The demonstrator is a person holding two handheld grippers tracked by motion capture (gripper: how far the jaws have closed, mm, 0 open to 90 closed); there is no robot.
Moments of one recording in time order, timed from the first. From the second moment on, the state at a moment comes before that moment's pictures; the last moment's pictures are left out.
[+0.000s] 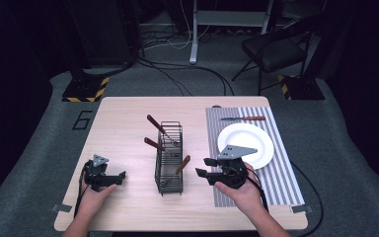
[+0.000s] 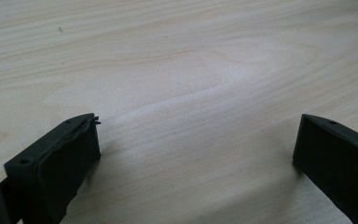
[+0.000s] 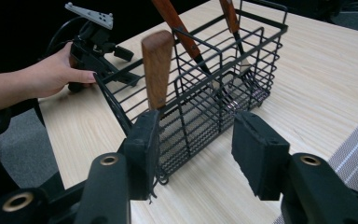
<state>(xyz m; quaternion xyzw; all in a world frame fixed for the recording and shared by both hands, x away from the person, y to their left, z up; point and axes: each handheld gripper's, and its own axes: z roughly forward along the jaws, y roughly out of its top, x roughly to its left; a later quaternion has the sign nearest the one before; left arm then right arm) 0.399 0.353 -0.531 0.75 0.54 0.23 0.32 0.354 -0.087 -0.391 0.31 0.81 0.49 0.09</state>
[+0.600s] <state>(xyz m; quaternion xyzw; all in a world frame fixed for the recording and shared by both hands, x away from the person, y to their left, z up) 0.399 0.353 -0.531 0.75 0.54 0.23 0.32 0.359 -0.066 -0.381 0.28 0.81 0.51 0.08</state>
